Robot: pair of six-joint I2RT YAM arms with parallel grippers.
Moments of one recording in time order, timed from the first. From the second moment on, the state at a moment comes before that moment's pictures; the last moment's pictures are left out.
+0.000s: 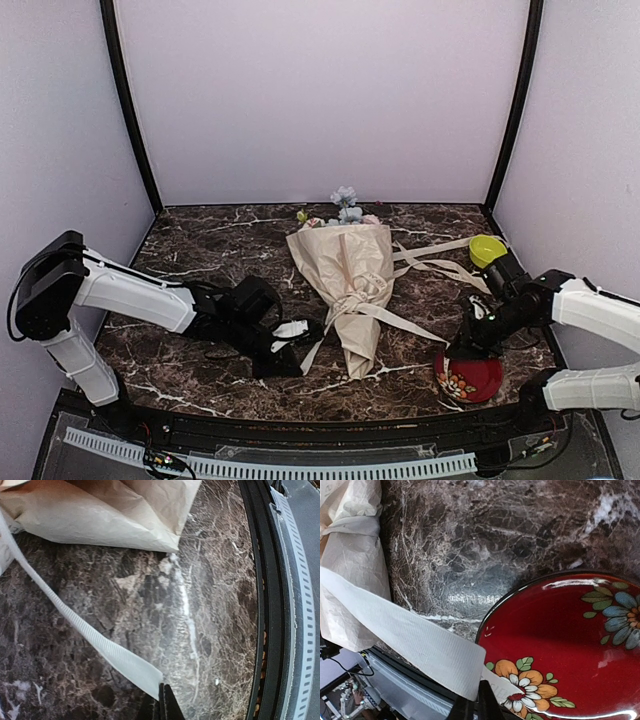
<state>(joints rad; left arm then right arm) -0.96 1.64 0.78 -0.14 0.44 0.23 0.42 1.02 0.57 -0.82 -0.46 0.63</state>
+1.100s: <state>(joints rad) -0.85 1.79 0.84 0.18 0.12 0.49 0.55 1.52 1.02 -0.33 -0.41 0.59</state>
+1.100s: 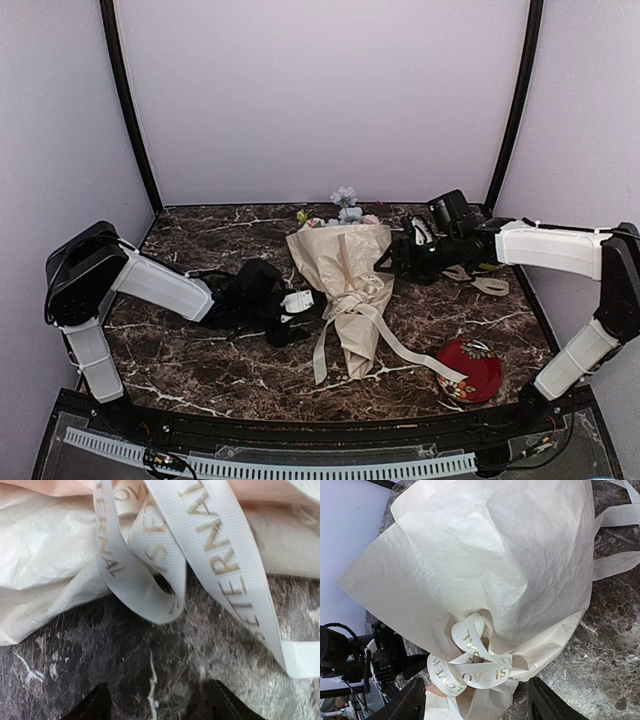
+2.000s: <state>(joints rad) -0.85 1.97 1.00 0.27 0.23 0.53 0.58 1.67 1.02 -0.28 -0.43 0.68</state>
